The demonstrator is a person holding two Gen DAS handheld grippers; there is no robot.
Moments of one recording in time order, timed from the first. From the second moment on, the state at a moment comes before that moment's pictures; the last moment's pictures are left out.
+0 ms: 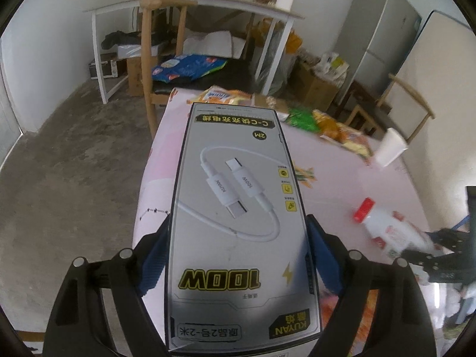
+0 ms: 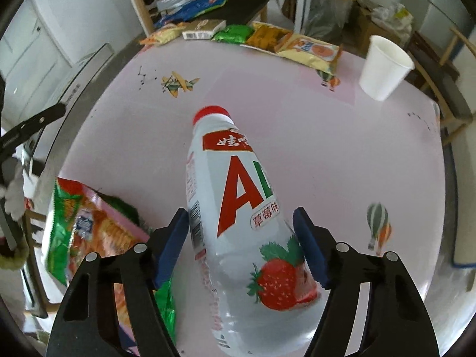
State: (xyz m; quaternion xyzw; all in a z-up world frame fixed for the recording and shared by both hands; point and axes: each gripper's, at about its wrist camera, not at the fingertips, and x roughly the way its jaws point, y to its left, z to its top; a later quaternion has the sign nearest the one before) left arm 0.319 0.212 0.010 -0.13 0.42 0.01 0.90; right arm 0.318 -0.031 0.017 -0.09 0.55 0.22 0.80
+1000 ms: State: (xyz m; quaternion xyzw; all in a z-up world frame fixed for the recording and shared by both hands) left arm 0.148 0.007 0.061 -0.11 0.40 -0.22 0.88; right arm 0.182 -0.198 -0.017 0.16 0.57 0.15 0.79
